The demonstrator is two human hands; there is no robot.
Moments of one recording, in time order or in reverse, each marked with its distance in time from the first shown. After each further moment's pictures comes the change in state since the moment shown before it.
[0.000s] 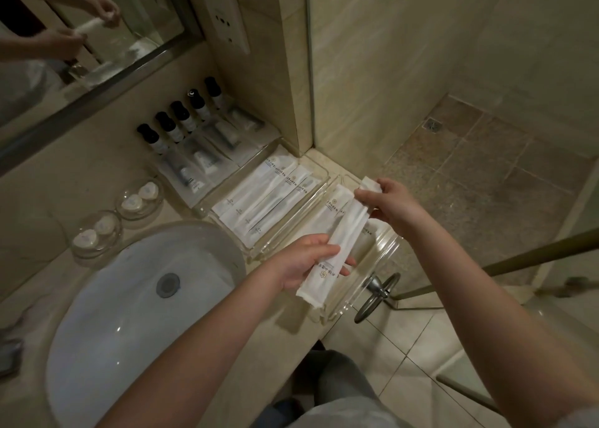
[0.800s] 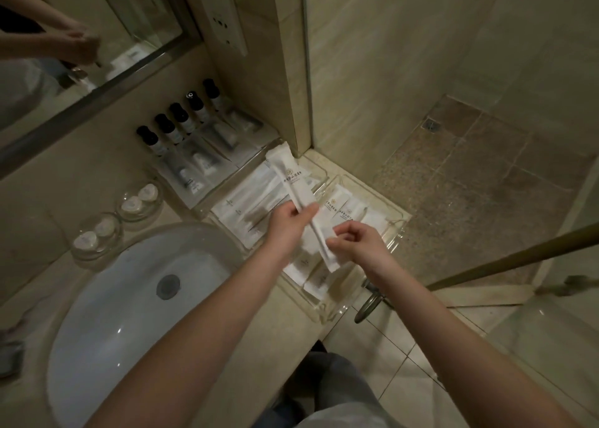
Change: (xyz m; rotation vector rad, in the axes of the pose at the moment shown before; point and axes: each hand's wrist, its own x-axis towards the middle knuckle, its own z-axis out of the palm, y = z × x) left_hand 0.014 0.020 -0.012 0.122 0.649 0.258; right_hand -0.047 0.054 0.042 -0.022 -0.076 0.000
